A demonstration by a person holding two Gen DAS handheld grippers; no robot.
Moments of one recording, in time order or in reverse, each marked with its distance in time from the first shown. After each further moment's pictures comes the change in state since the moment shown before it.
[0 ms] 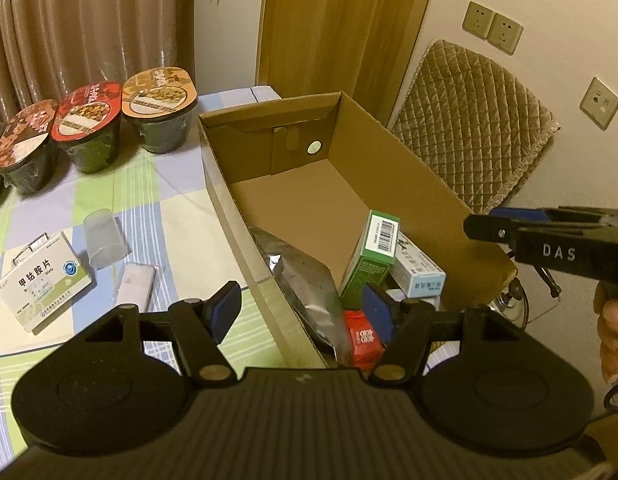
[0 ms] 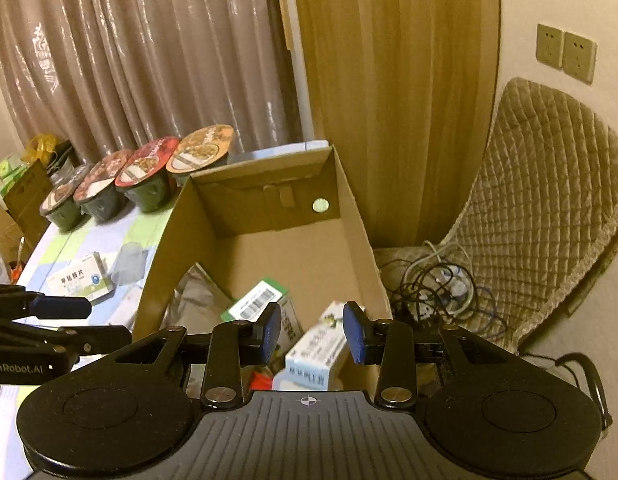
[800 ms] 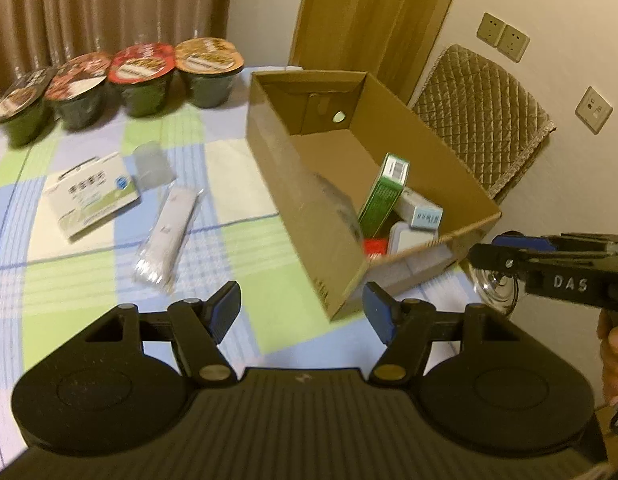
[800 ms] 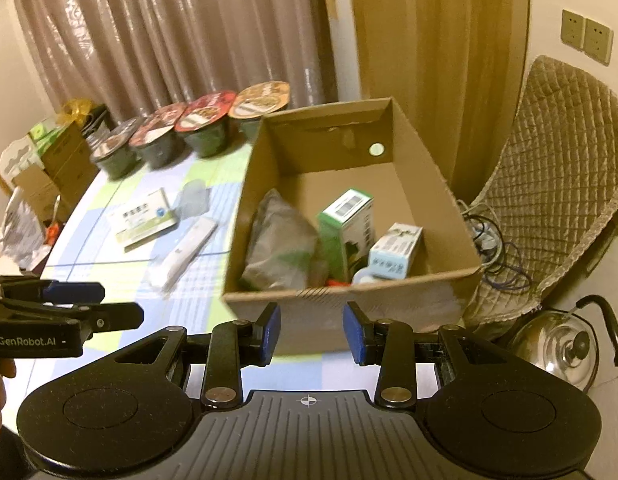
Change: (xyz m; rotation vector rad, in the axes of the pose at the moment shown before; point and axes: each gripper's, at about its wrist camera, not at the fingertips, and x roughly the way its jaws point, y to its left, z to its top) left arm -0.077 0.028 -0.084 -0.109 0.013 0.018; right arm -0.057 0.071 -0.061 -0.037 0.094 0.071
